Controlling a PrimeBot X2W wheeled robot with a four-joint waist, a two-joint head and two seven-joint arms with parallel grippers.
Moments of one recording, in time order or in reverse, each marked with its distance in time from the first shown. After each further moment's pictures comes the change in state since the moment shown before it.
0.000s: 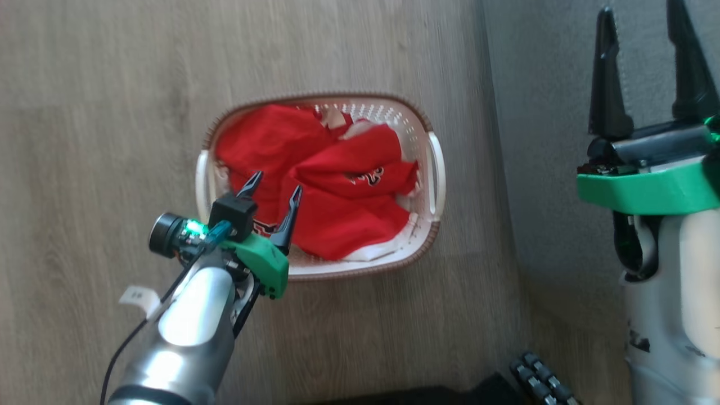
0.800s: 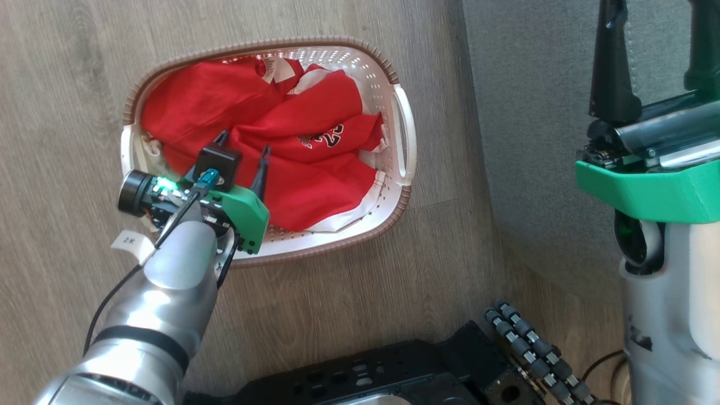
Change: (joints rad) left arm -0.252 0.004 -0.090 0.301 -0.036 0.090 -0.009; right arm -0.043 0.000 0.056 -0.137 0.003 0.000 0.000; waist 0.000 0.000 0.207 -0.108
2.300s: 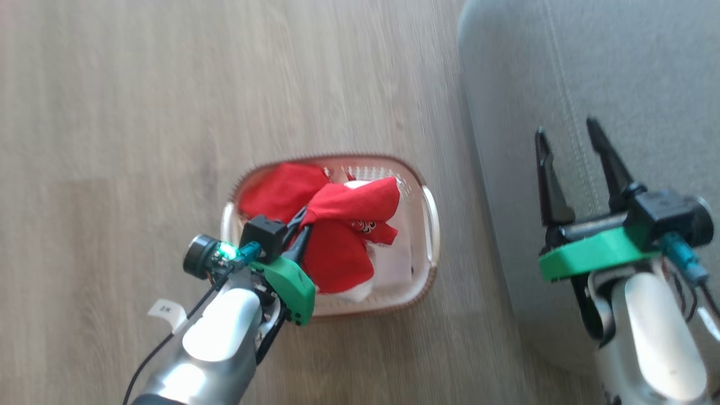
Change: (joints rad) left arm 0.239 -0.004 -0.182 -0.253 -0.205 -0.053 -0.010; right arm 0.206 0.000 -0.014 0.332 -0.016 0.000 0.000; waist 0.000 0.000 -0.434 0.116
